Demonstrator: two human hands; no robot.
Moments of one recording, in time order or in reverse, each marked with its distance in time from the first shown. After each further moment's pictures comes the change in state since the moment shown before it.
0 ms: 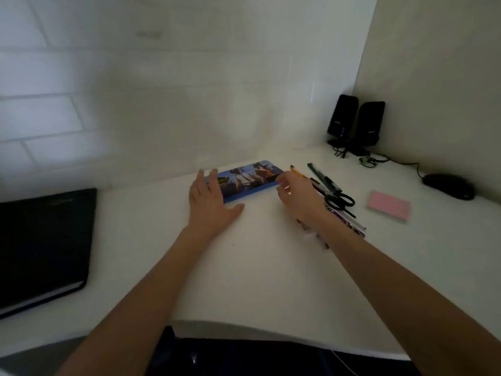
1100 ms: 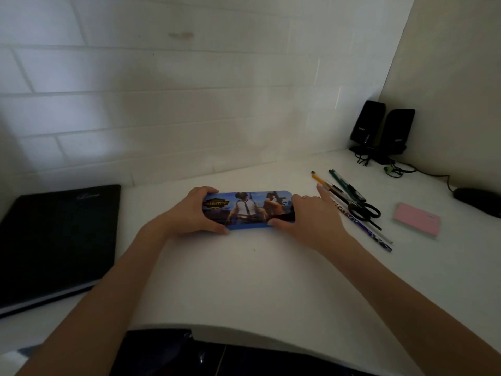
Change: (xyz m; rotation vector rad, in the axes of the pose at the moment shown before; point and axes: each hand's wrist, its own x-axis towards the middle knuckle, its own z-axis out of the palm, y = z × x) left_hand 0.001 -0.068 -0.066 -0.282 -0.429 -0.036; right_hand -0.029 -0.043 0.000 -0.593 -0.181 -0.090
